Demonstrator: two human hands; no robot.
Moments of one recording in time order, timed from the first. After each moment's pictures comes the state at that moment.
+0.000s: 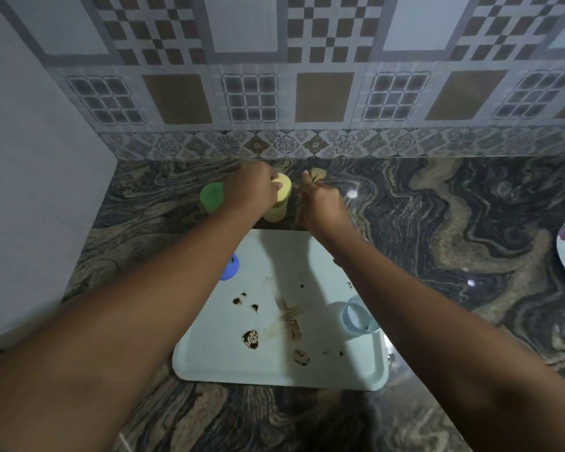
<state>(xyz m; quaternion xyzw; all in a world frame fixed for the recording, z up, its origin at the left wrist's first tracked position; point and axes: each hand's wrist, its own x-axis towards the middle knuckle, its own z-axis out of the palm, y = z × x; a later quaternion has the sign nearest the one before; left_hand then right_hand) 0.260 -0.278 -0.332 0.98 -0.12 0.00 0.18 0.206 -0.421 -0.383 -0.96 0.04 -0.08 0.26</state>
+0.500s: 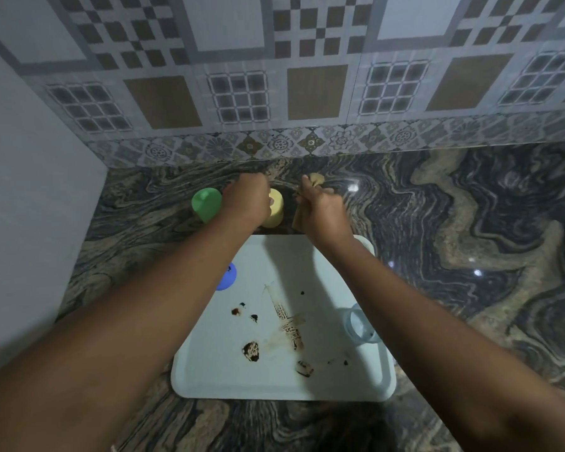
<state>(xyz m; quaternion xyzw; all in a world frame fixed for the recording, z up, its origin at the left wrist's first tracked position) 0.277 -0.282 -0.351 0.98 -0.13 -0.08 0.09 0.201 -0.425 -0.392 -0.93 0.05 -0.15 0.33</state>
